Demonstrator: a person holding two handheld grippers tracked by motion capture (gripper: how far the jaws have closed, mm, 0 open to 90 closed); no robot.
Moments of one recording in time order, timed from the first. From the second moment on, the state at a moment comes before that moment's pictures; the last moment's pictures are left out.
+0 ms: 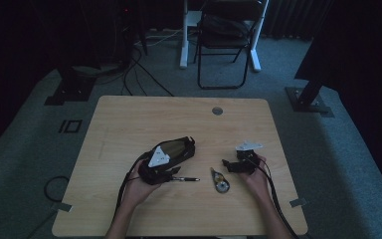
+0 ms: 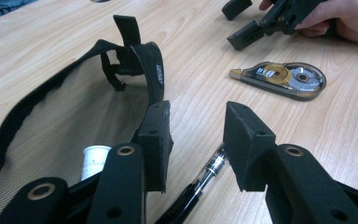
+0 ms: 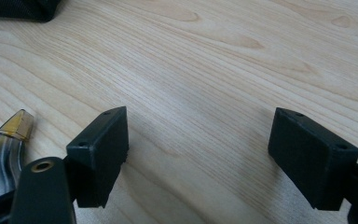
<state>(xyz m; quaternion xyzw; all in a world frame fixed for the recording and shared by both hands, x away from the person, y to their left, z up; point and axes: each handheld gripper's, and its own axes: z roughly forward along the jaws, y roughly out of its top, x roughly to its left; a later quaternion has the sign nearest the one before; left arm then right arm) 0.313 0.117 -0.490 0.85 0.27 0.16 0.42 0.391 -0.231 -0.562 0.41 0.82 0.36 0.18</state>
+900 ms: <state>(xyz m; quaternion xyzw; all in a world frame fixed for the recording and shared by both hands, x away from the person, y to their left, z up) 0.315 0.115 -0.518 0.86 0.29 0.15 0.39 0.391 -0.231 -0.562 0.41 0.82 0.36 0.18</state>
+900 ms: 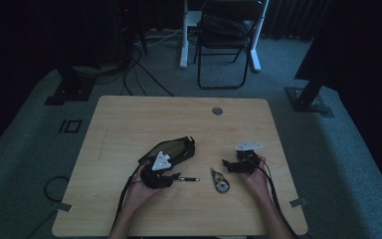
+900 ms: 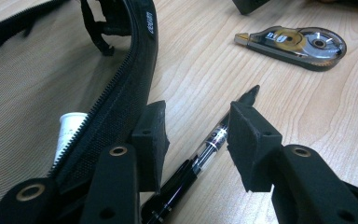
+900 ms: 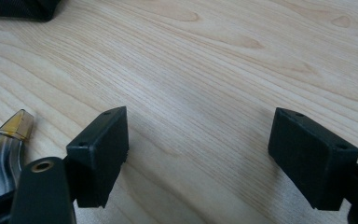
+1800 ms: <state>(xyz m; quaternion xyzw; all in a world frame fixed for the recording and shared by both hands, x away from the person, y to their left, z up) 0.319 0.097 -0.537 0.89 0.26 0.13 0.35 0.391 -0.231 -0.562 0.41 0.82 0.36 0.18</state>
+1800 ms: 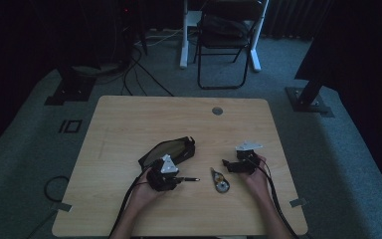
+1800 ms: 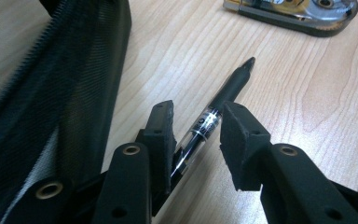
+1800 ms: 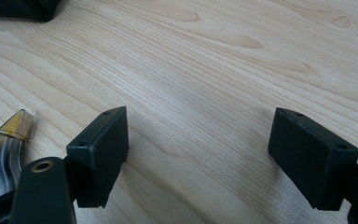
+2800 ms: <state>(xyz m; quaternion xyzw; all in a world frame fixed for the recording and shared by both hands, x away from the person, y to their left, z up) 0.322 0.092 -0.546 0.90 0.26 0.12 0.33 0.391 -0.231 -0.562 0.41 0.82 0.36 0.18</state>
